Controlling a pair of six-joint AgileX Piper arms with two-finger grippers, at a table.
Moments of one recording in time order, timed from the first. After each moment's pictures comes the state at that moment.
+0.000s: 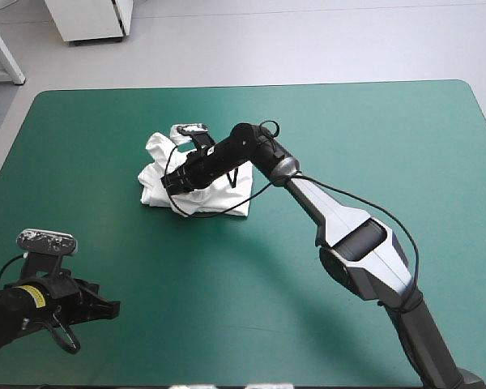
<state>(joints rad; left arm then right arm) -0.28 0.69 -0.87 -0.04 1.25 -0.09 0.67 2.41 -2.36 0.76 1.01 -0.21</state>
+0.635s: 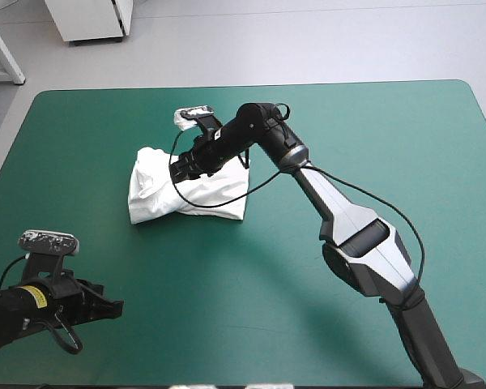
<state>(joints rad) -0.28 0.69 -0.87 -0.07 1.25 -0.10 0.63 2.42 -2.58 0.59 1.22 -0.11</state>
